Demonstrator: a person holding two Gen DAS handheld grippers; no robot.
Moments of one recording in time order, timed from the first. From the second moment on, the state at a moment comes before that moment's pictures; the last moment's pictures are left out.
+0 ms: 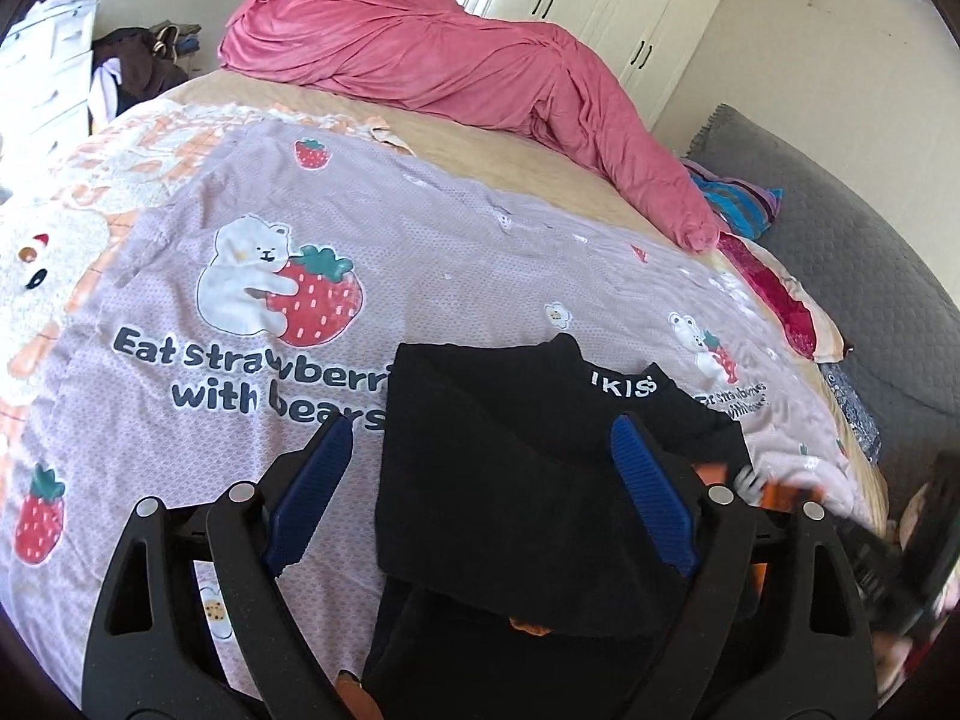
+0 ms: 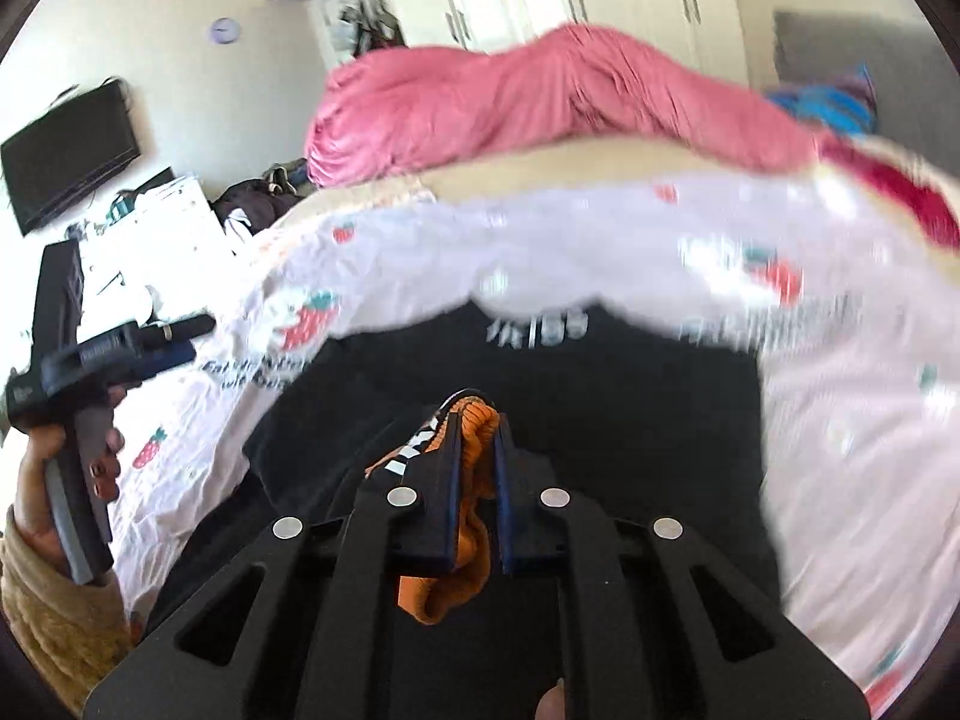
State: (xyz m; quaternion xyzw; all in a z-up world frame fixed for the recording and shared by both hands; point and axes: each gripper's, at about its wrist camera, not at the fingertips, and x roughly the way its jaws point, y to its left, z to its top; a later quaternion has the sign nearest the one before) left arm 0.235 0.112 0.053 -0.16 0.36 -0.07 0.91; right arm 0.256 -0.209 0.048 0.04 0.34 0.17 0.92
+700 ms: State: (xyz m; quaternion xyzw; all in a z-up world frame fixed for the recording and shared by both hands) left arm 0.271 0.044 -0.006 -0.08 0.42 -0.09 0.90; right arm 0.283 -0.276 0.007 0.06 0.36 0.09 0.93
